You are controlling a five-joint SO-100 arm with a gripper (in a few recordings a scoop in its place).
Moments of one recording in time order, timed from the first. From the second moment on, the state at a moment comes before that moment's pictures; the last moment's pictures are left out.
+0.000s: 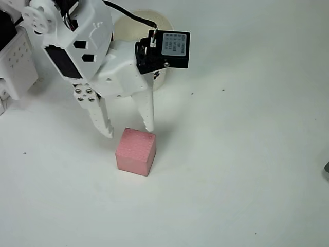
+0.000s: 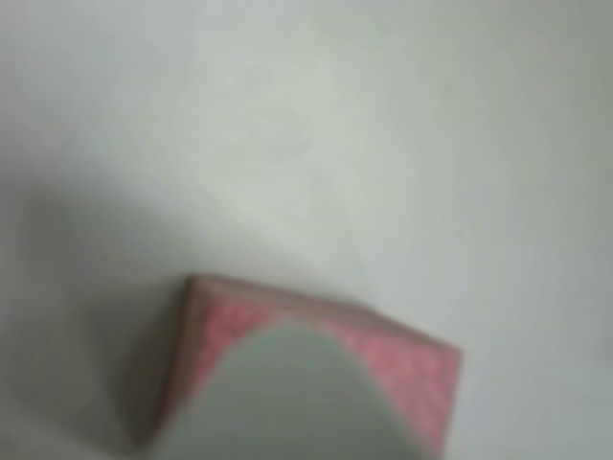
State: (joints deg) arm -8.4 118.2 126.9 55.2 -26.6
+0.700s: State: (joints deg) arm -8.9 108.6 123.8 53.3 -24.4
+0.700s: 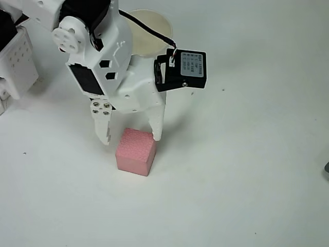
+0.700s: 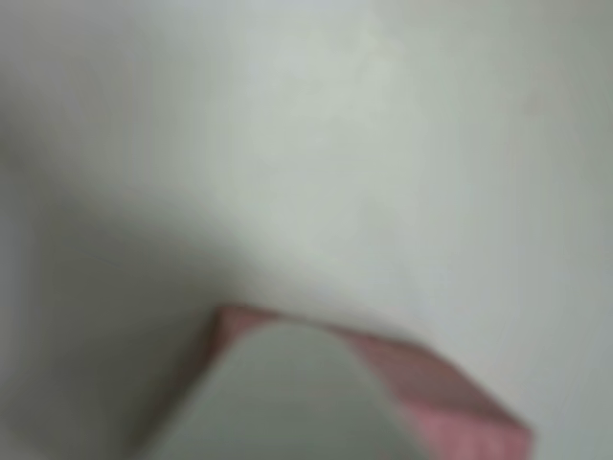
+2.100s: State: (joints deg) arm -15.2 124.7 122.3 68.2 -21.5
